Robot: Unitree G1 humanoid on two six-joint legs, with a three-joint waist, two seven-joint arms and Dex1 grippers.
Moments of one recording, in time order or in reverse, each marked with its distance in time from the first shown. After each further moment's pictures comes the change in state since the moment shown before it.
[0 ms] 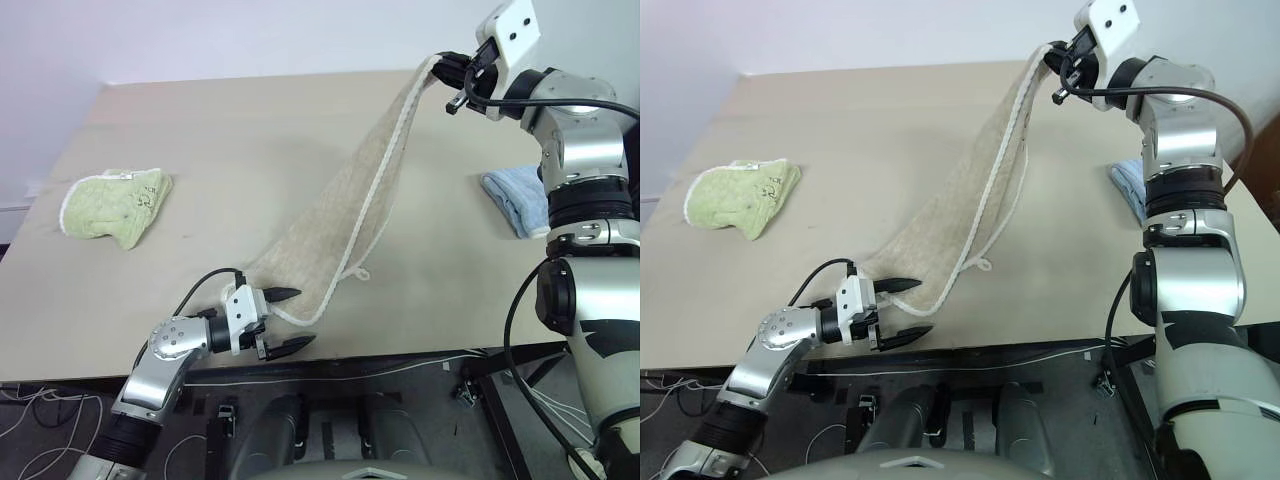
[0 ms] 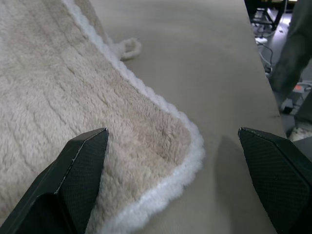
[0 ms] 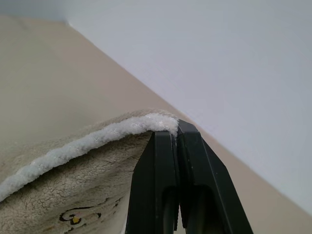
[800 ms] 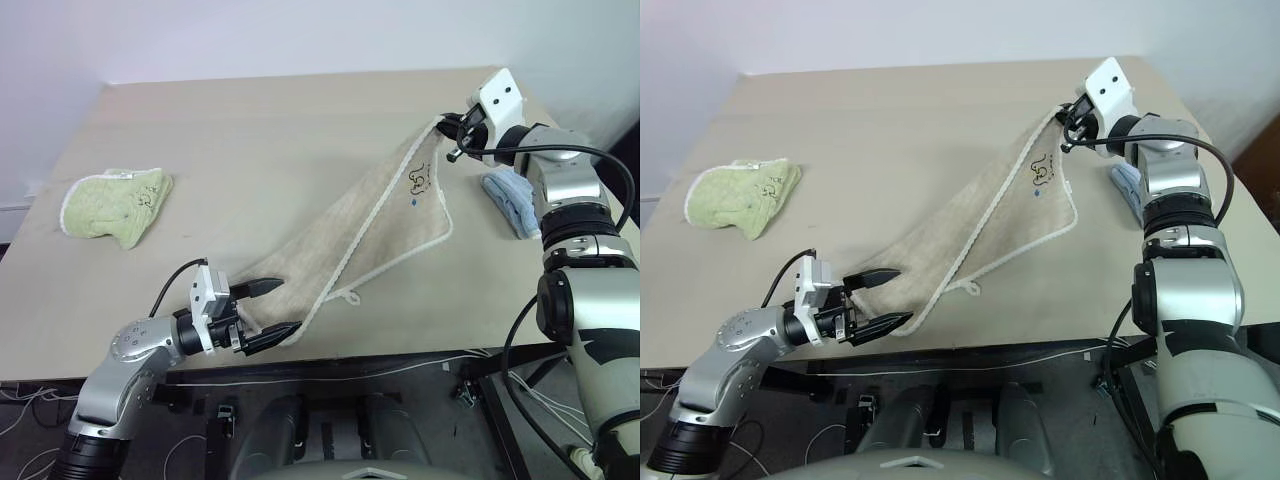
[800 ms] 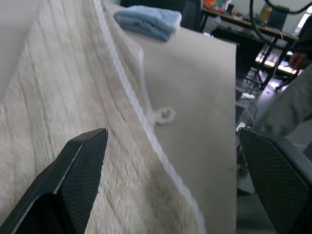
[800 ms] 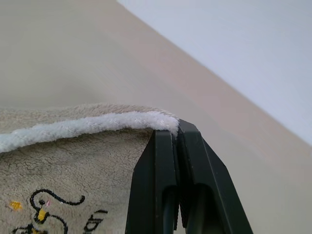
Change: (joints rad) left arm 0.106 0.055 0.187 -0.226 -0.303 0.315 0.012; right arm 0.061 -0.007 0.007 0.265 -0.090 -0.174 -0.032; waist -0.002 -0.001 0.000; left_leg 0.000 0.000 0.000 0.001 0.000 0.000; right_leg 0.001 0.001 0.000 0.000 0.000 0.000
